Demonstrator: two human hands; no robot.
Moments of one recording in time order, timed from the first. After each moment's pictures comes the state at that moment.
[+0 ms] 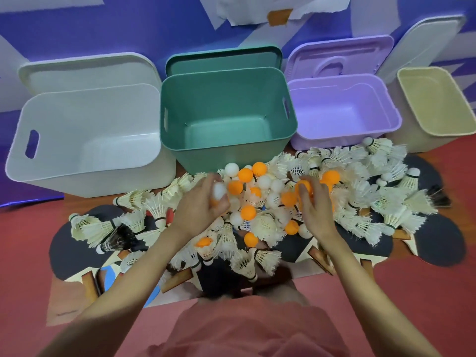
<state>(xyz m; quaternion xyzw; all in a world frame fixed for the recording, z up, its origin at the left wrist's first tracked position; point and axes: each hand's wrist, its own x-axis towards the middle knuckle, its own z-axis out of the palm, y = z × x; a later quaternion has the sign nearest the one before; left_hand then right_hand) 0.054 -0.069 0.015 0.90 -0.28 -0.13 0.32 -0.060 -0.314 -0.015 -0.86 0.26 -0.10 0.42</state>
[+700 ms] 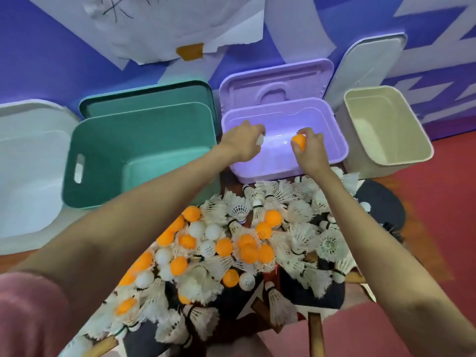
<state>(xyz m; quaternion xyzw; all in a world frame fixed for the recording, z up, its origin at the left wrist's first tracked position) 0.182 -0.415 0.038 0.90 -0.39 -0.18 0.10 0.072 -0.571 -0.010 -0.89 0.31 -0.08 0.33</state>
